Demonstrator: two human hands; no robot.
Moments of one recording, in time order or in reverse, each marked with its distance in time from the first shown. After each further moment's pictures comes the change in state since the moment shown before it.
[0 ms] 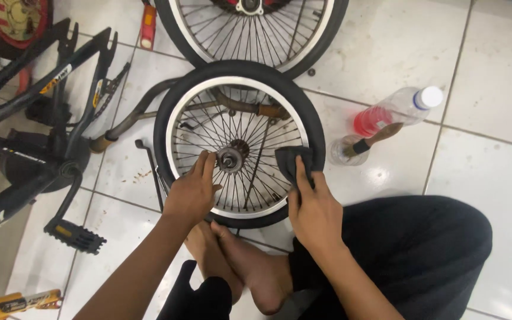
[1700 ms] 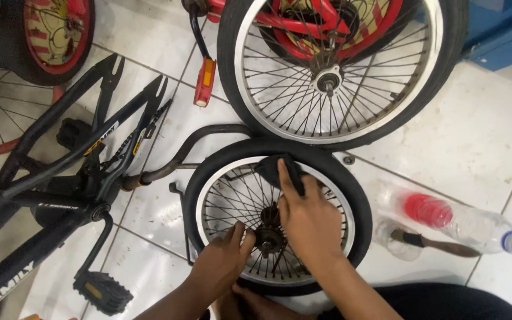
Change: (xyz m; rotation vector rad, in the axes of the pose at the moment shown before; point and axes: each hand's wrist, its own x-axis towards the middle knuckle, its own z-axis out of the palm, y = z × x) left_hand 0.040 -0.055 -0.007 -0.106 0.113 0.261; right_hand 0.200 -0.083 0.068 -0.203 -0.177 -0.221
